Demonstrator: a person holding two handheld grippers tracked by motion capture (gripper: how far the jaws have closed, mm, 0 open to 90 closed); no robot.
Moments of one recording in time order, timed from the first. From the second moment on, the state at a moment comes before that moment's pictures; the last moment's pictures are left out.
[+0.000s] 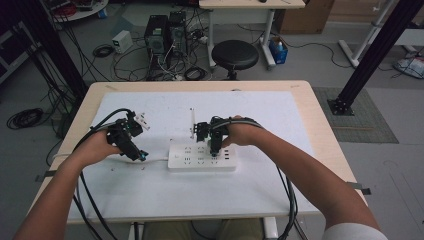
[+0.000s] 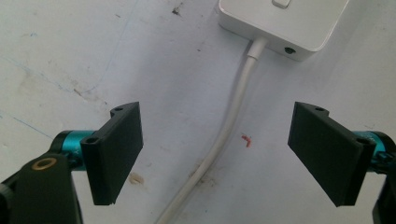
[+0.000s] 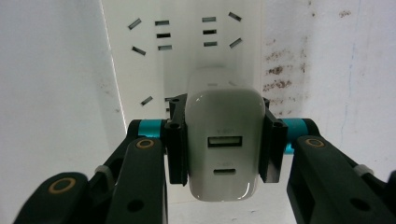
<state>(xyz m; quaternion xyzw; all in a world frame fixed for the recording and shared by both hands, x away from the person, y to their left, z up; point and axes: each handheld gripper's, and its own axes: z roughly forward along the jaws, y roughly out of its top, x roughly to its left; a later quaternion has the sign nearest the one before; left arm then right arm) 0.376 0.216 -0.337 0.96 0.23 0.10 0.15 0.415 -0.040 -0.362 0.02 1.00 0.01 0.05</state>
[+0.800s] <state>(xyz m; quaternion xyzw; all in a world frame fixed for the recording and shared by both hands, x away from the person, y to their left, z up) 0.387 0.209 -0.345 0.96 0.23 0.09 0.16 0.426 -0.030 -0.364 0.02 1.00 -0.02 0.02</state>
